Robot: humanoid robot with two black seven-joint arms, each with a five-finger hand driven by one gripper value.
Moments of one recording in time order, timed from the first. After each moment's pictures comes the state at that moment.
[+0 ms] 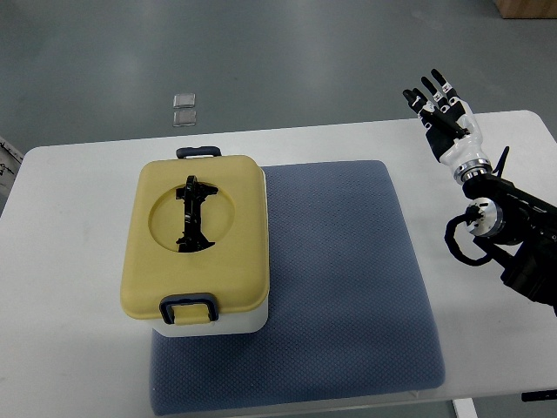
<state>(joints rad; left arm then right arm) 0.02 0.00 -0.04 -0.16 0.03 0.02 0.06 0.76 -0.25 0.56 0.65 0.11 0.11 0.56</state>
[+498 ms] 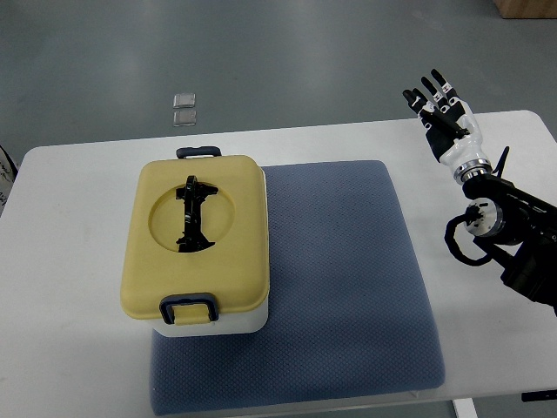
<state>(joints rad) 0.01 0.00 -0.04 -0.16 0.03 0.03 0.06 0.76 -0.25 0.56 0.65 0.11 0.11 0.56</state>
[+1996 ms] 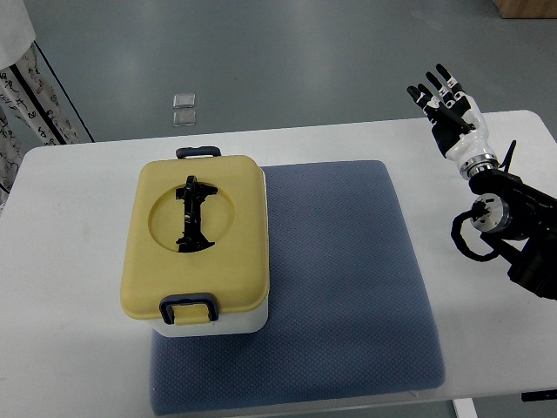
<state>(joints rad) 0.01 0.00 -0.04 -0.16 0.03 0.03 0.06 0.78 -0.28 0.54 0.65 0.10 0.11 0.56</state>
